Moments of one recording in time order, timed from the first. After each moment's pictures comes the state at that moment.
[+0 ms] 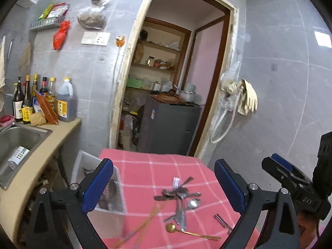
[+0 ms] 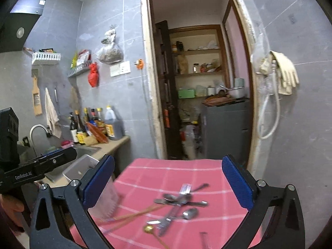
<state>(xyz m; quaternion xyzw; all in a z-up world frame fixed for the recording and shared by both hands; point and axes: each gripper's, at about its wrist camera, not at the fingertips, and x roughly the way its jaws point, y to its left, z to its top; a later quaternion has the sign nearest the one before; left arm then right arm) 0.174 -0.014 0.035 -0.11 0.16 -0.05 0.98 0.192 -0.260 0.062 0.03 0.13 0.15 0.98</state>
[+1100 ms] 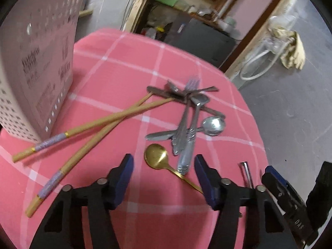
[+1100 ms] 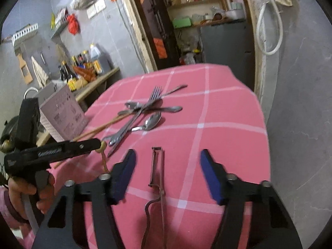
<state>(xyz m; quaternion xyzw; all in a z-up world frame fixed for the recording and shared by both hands) 0.257 -0.073 -0.147 -0.23 0.42 0.00 0.88 0.265 -0.314 -0.125 0.06 0.38 0.21 0.90</state>
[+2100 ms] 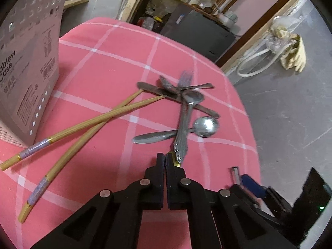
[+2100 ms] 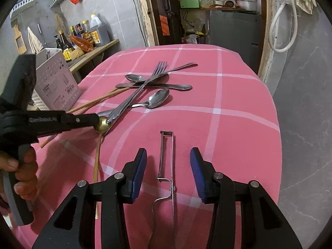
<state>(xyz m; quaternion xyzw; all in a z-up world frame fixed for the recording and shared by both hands) 0.273 -0.073 -0.143 -0.26 0.45 -0.03 0.85 0.270 -0.291 -0.131 -0.02 0.43 0.19 0.88</state>
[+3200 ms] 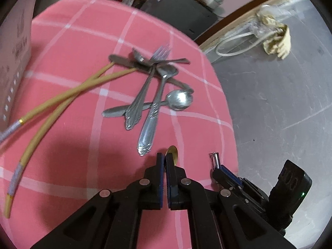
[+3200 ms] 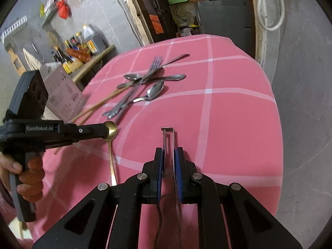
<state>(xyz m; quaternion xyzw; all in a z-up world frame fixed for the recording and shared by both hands) 0.271 -0.086 -0.145 -0.28 0.50 -0.13 0.81 0.254 -0.317 -0.132 0.08 0.45 0.20 0.87</state>
